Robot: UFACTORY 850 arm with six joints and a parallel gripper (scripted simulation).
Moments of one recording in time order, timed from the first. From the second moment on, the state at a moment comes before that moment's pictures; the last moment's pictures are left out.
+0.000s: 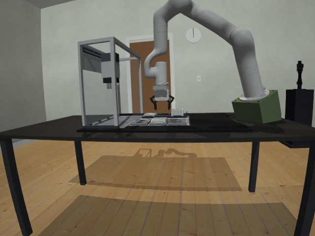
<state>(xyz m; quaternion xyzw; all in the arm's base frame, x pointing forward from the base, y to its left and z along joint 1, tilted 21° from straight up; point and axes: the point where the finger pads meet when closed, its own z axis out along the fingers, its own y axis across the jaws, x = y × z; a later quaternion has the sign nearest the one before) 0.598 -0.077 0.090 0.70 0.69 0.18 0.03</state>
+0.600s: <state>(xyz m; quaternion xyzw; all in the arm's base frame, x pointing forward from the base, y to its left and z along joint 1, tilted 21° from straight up) 0.590 -0.082 0.115 0.70 0.69 0.18 0.03</state>
